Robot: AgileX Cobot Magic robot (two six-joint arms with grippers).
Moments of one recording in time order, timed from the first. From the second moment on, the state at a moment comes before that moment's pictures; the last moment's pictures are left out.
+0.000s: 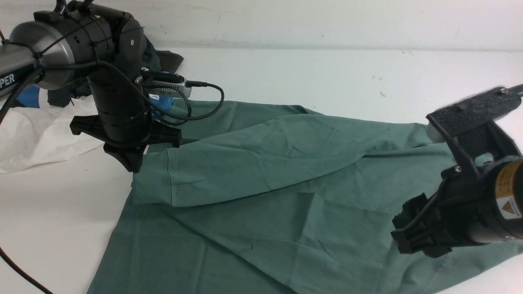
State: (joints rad) right arm 0.73 1.17 -0.95 -0.24 1.00 0.39; left arm -0.23 1.94 -1.59 0.12 1.21 -0.23
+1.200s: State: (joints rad) right arm 0.73 1.17 -0.95 -0.22 1.00 0.42; left arm -0.17 2.57 -2.60 0.06 1.14 -0.25
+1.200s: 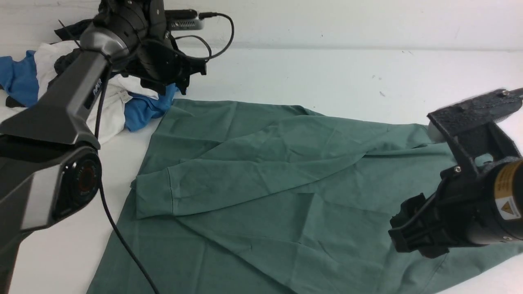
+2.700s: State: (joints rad) right arm 0.73 1.17 -0.95 -0.20 1.10 0.42; left arm -0.14 2.59 -2.61 0.18 1.00 -0.28
